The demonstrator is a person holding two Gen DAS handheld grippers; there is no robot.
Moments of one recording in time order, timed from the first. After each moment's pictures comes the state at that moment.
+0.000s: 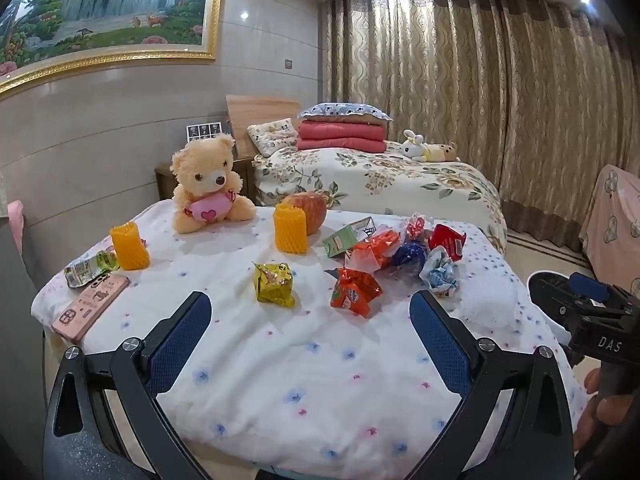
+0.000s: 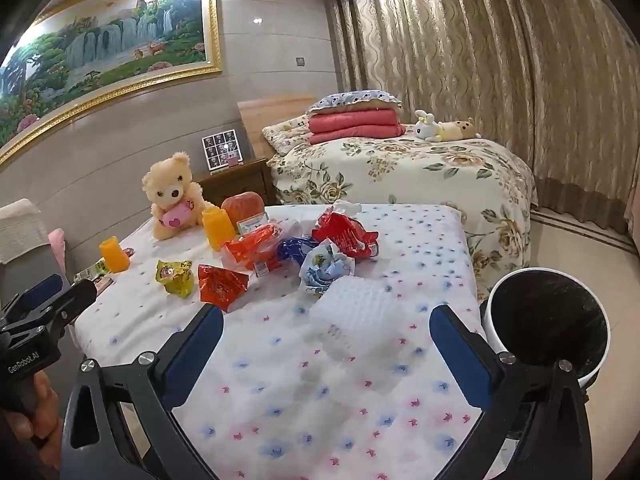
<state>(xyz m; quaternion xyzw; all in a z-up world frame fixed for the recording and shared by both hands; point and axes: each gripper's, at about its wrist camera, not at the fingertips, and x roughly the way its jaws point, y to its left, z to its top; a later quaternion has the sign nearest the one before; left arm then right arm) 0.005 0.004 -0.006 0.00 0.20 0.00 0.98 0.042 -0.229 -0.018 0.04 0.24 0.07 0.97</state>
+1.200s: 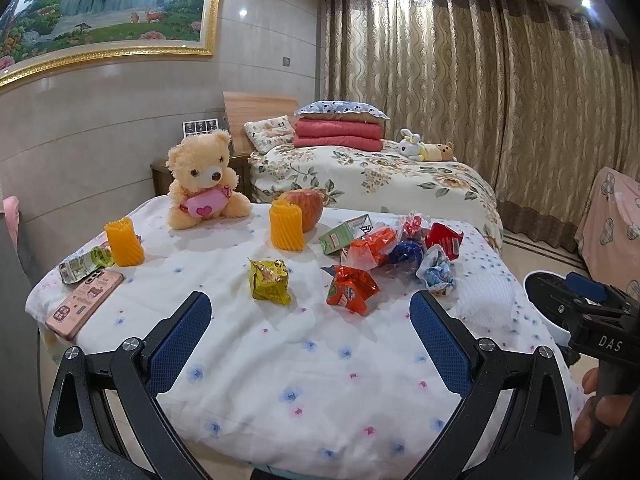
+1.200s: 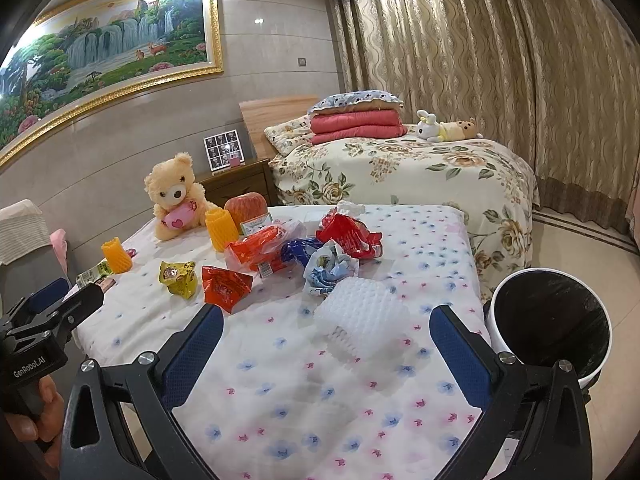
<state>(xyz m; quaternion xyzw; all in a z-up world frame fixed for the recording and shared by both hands) 0.006 0.004 -0.008 -0.01 0.20 0.00 0.98 0.040 -0.226 -0.017 0.04 0.24 0.08 0.97</state>
